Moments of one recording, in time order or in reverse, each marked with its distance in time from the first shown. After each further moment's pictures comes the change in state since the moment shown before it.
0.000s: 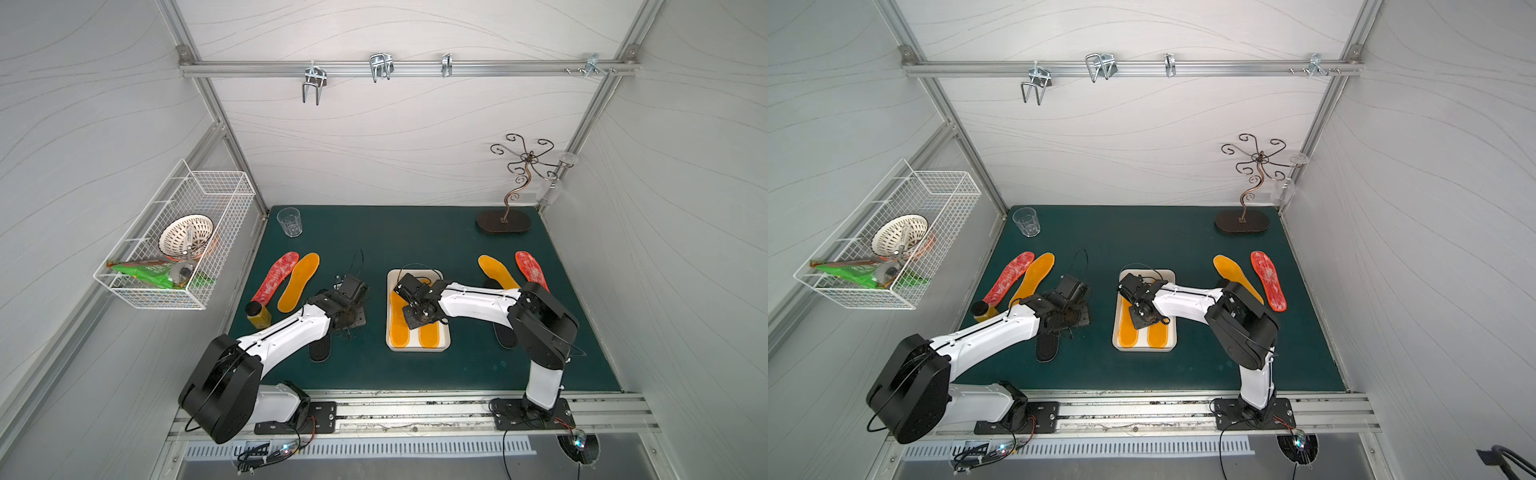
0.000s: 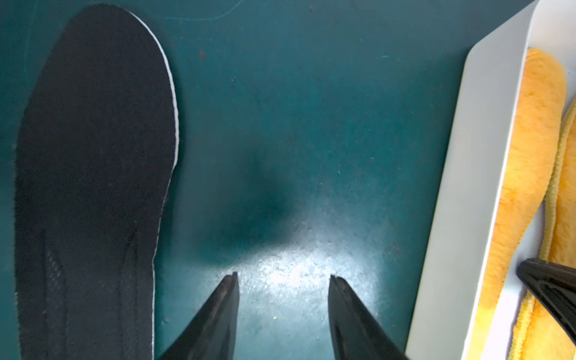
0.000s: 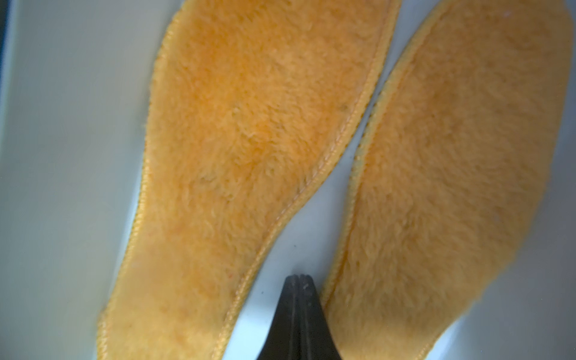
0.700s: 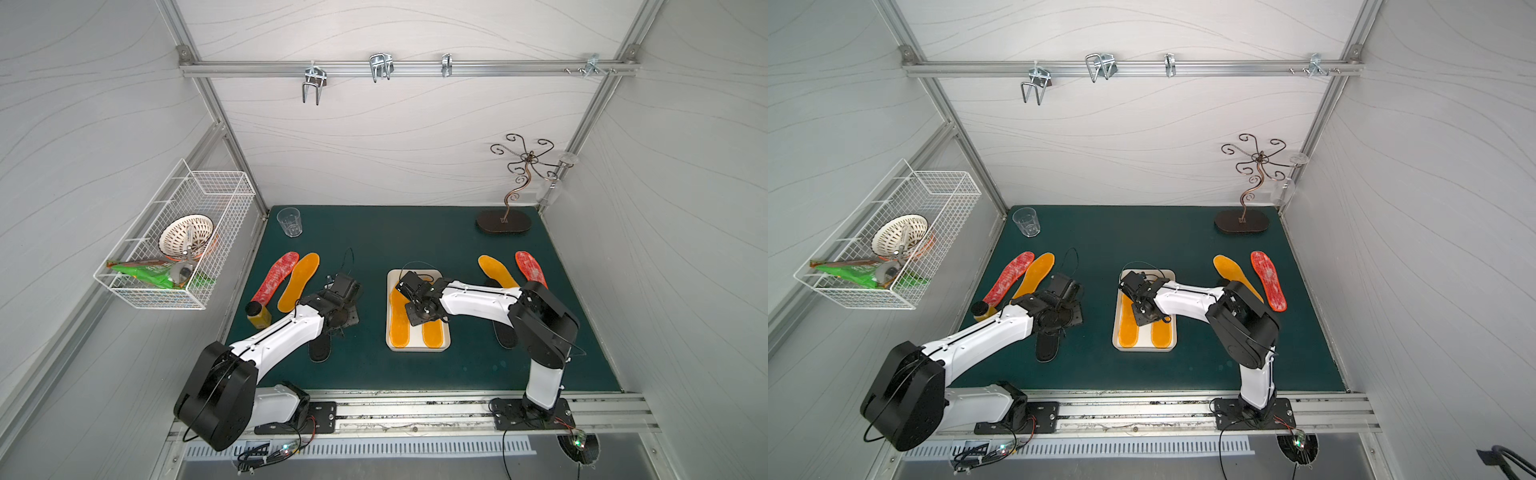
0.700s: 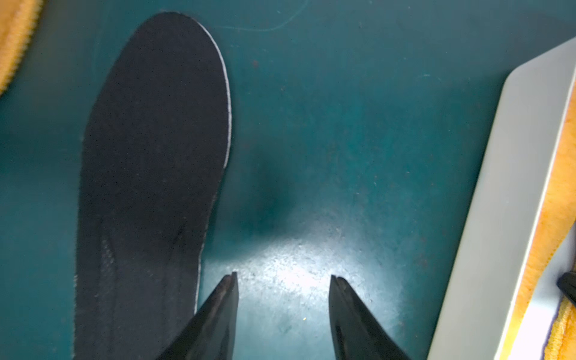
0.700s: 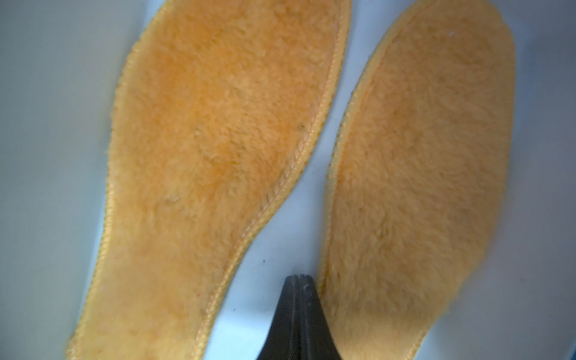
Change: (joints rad) left arm 0.077 -0.049 -0.011 -0.049 -0.008 0.004; right arm -0.021 -0.001 0.001 -0.005 0.043 0.000
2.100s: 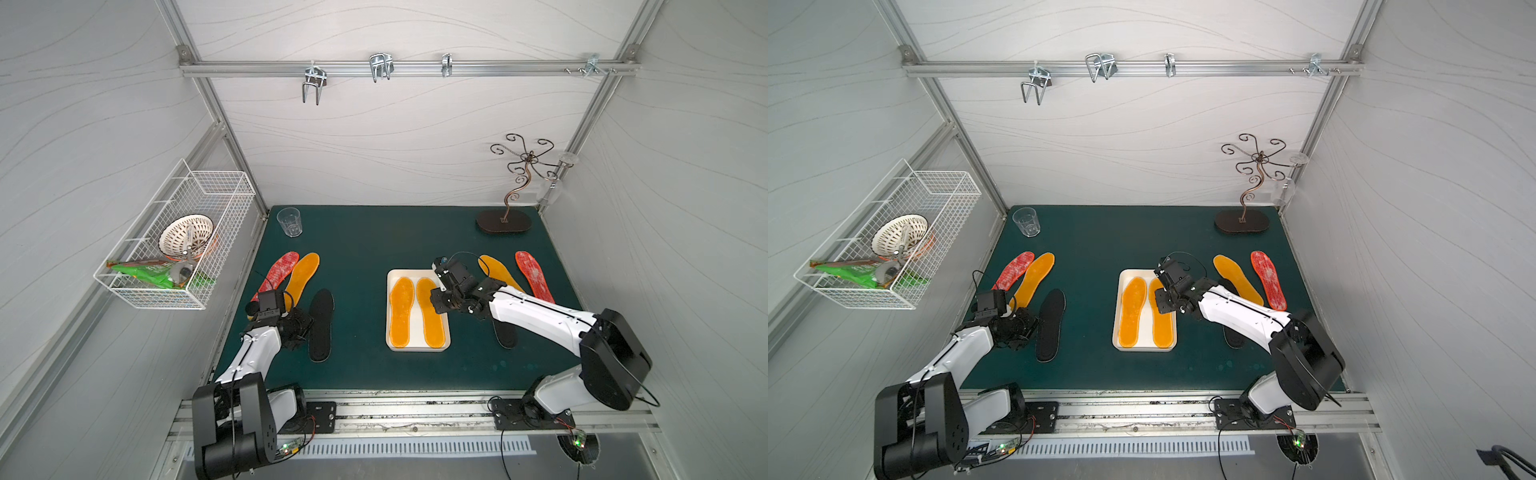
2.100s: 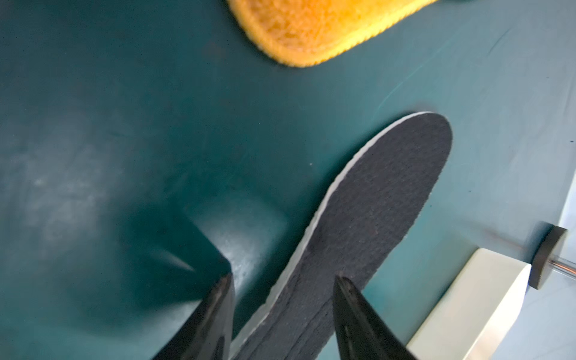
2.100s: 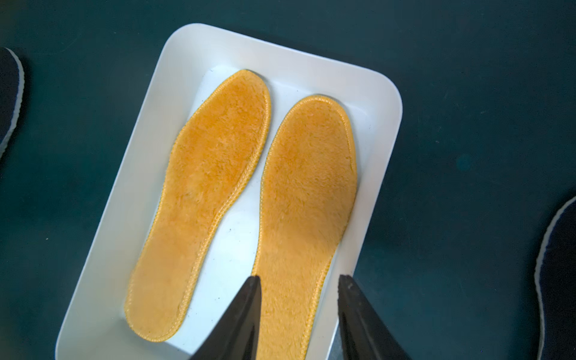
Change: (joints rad) left arm 0.731 -0.117 -0.253 0.168 0.495 -0.024; right arm -0.161 -0.389 -0.235 0.139 -0.098 -0.127
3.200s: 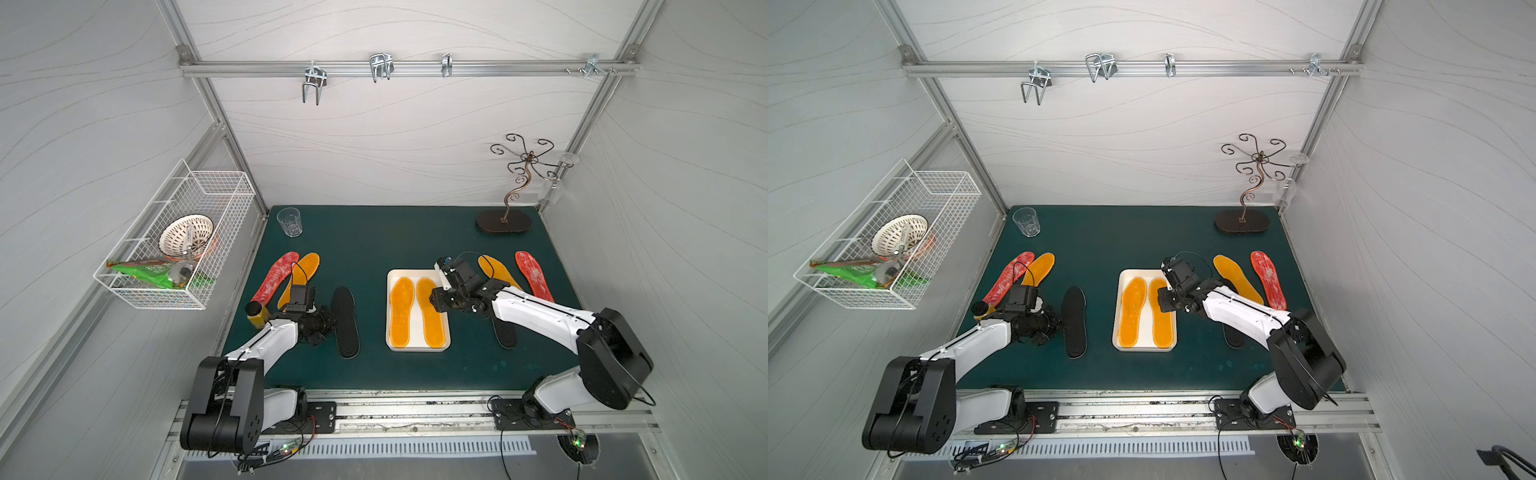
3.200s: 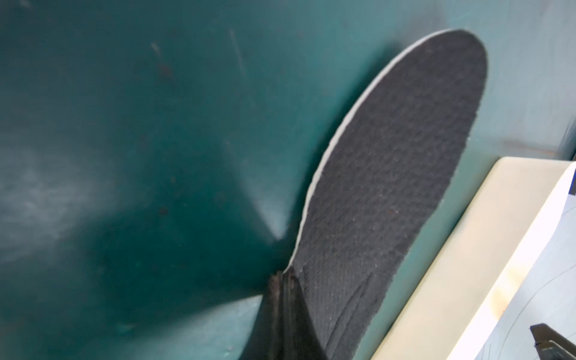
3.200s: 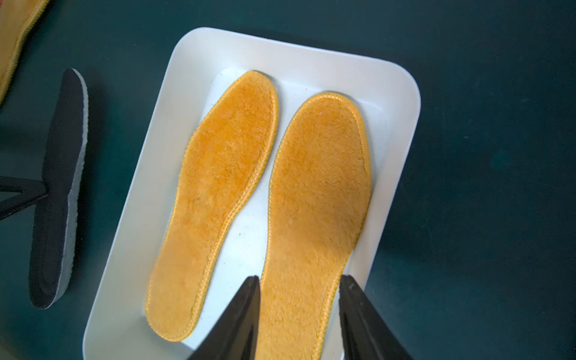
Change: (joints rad) left arm -0.317 0.086 0.015 0.074 0.012 -0.055; right arm -0.055 0.000 -0.053 0.086 -0.111 0.011
